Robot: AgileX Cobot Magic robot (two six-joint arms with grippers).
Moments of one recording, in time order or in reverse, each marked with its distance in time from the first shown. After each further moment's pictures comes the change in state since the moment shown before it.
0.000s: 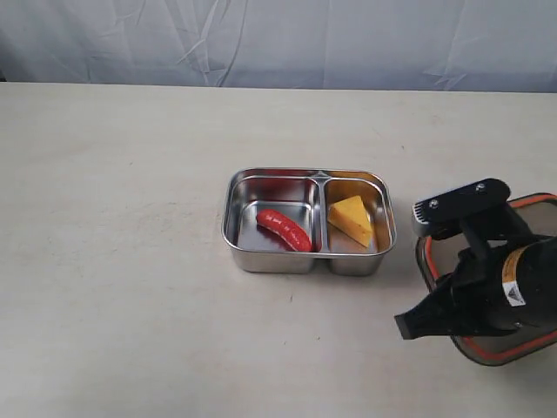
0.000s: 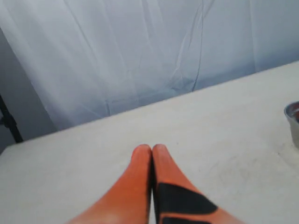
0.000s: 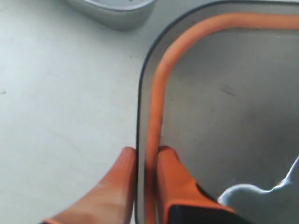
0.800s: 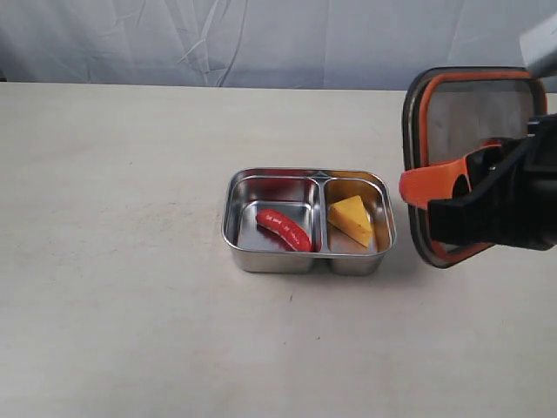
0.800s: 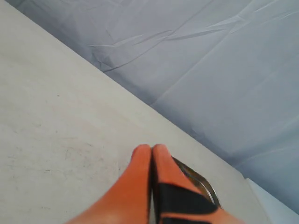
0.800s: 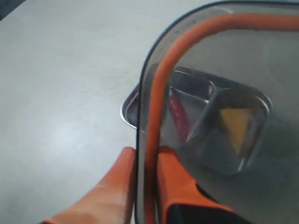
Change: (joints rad) left arm 0.000 0.000 0.000 -0.938 0.043 -0.096; right arm -0.002 -0.406 -0.183 0.517 0.008 -0.425
